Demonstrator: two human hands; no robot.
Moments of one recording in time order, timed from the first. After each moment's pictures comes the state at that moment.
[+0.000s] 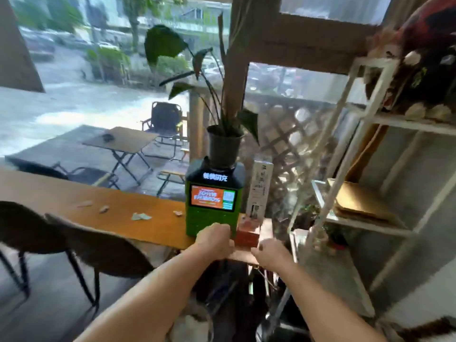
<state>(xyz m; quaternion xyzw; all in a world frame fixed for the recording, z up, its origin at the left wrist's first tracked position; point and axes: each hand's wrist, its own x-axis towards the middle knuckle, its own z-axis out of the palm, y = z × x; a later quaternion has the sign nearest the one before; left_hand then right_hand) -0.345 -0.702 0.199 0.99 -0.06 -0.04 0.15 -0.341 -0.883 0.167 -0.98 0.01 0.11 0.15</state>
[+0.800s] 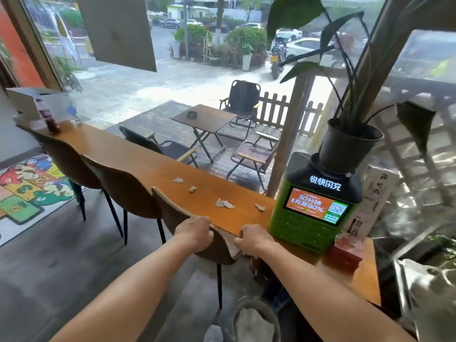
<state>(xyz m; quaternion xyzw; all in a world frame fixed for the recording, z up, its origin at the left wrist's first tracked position) -0.358 -0.387 0.160 0.97 0.16 -0.09 0.15 -0.286 -0.552 0.147 -0.94 -0.18 0.25 0.12</state>
